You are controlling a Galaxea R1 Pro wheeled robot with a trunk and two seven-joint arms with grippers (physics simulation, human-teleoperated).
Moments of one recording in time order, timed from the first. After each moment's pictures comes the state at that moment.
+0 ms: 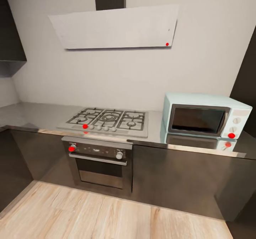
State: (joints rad) left arm 0.03 0.01 0.01 -0.67 0.00 -0.08 0.01; right arm -0.12 -0.07 -0.01 -0.40 -0.01 -0.24 0.00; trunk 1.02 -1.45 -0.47
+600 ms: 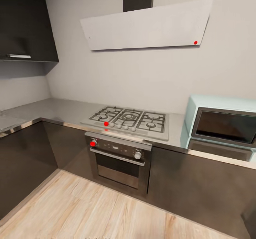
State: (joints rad) left arm 0.03 0.01 0.01 -0.67 0.00 -0.08 0.01; right arm -0.12 -0.07 0.00 -0.39 -0.01 -0.23 0.00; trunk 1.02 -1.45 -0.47
